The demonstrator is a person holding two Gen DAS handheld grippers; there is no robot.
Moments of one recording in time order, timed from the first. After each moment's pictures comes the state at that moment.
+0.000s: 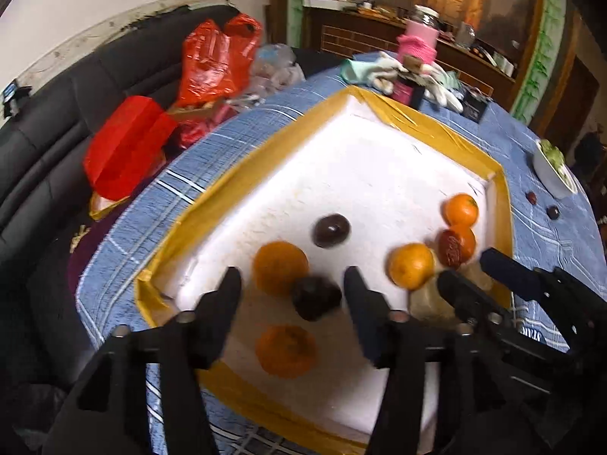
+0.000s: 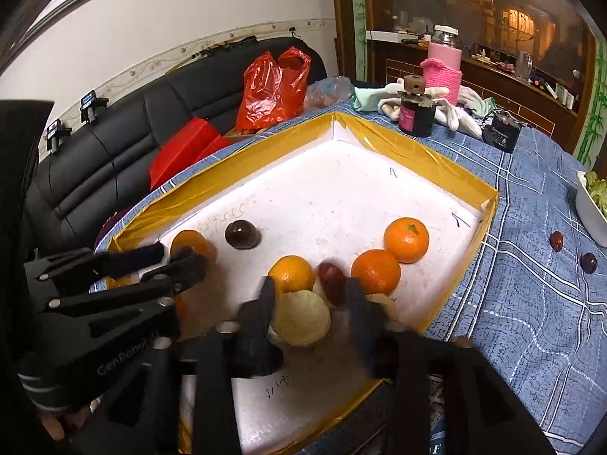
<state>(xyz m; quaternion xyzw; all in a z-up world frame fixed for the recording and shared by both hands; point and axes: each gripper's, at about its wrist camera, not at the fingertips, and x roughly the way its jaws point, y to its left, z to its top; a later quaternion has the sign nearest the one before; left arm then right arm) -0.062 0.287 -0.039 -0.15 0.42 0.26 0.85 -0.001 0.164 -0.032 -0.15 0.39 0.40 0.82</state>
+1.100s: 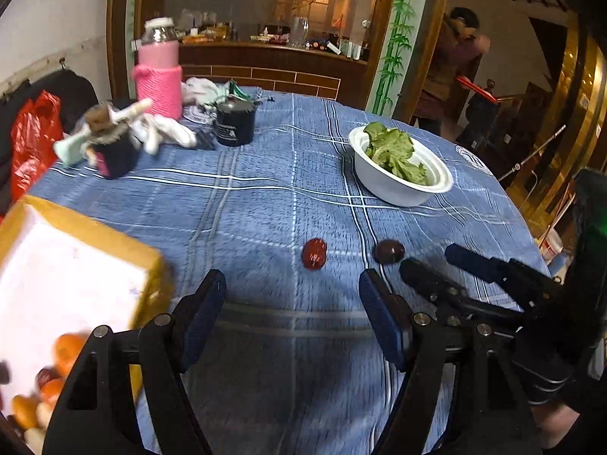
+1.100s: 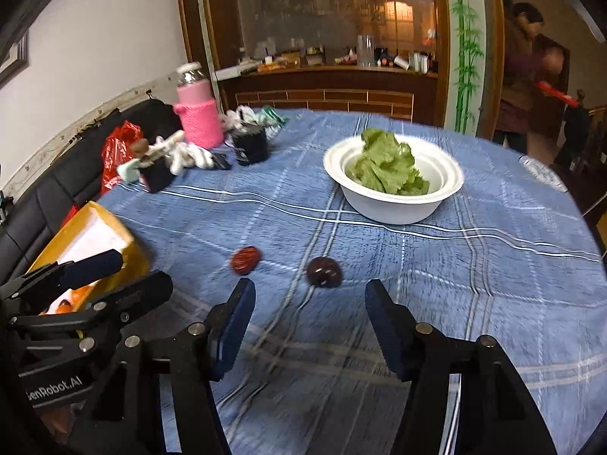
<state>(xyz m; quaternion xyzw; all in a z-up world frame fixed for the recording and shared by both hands) 0.155 0.086 -0.032 -0.10 0.38 0.03 0.92 0.205 -0.071 -0.030 -0.05 0.37 0.24 0.90</state>
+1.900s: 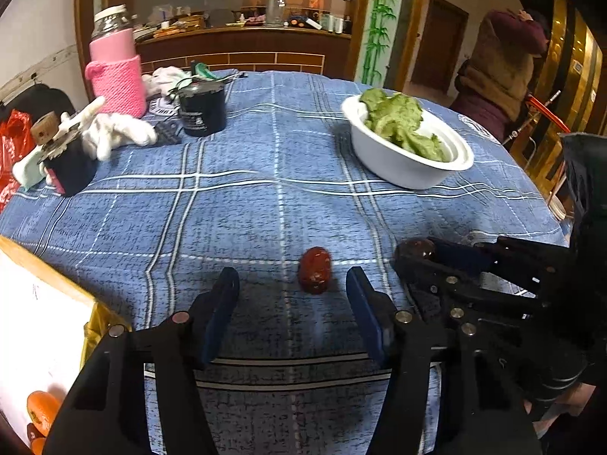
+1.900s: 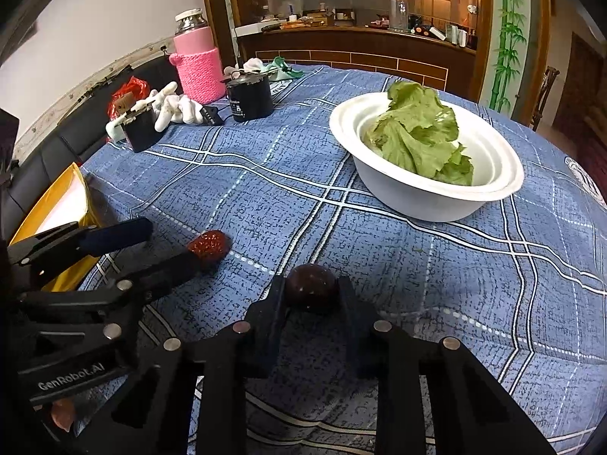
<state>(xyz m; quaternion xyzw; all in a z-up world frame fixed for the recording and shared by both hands) 0.196 0.073 -0.060 -0.05 0.40 0.00 0.91 0.255 -0.059 -0.069 -0.10 0.42 0.27 0.86</state>
